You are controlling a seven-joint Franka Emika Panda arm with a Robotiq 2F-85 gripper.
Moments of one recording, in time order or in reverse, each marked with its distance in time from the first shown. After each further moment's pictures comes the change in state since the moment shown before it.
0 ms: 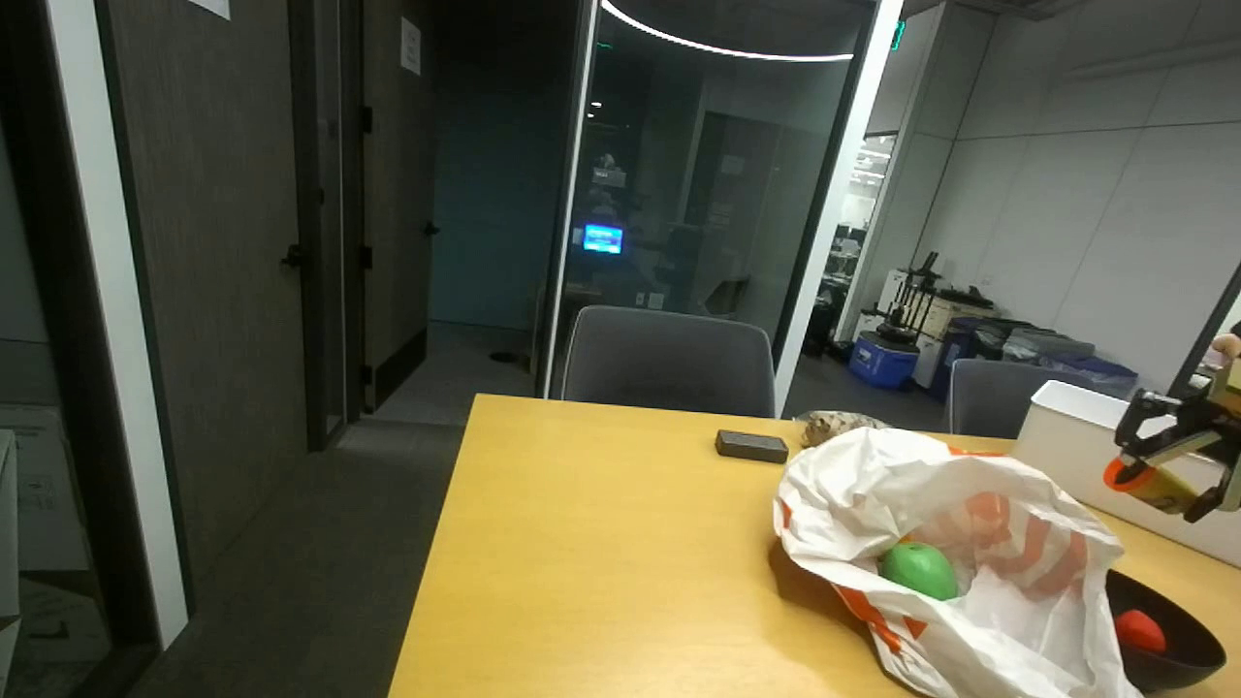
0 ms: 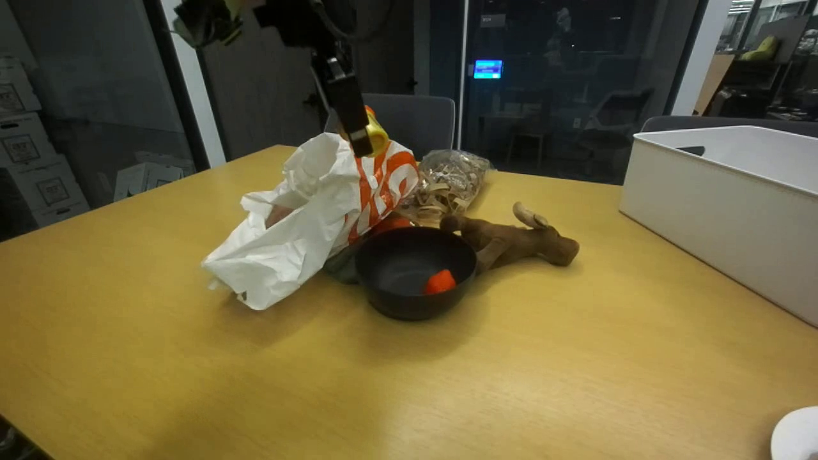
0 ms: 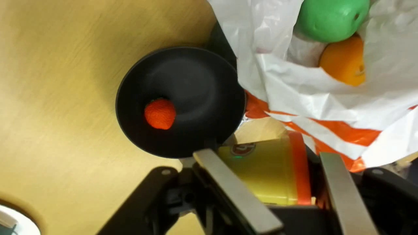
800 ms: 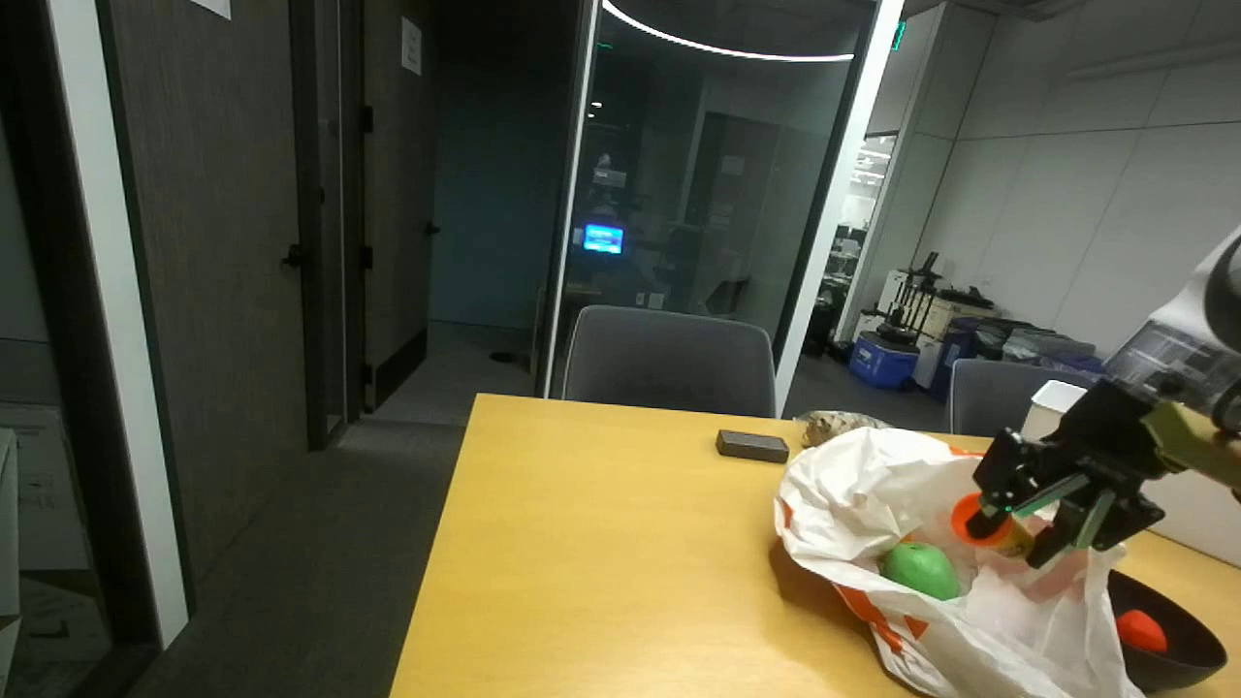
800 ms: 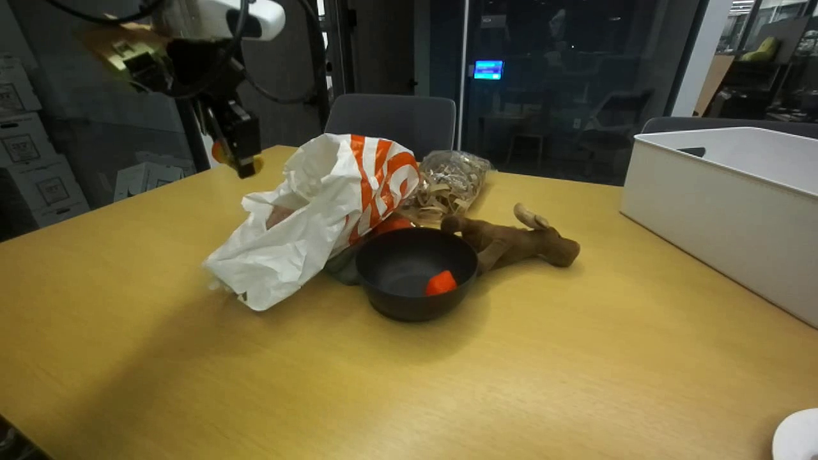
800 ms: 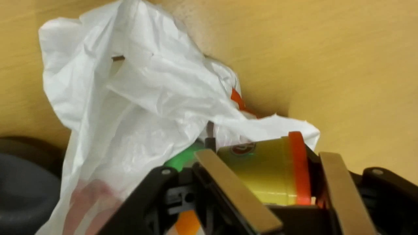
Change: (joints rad) arm 0.219 0.025 0.088 -0.057 0.360 -0.087 -0.467
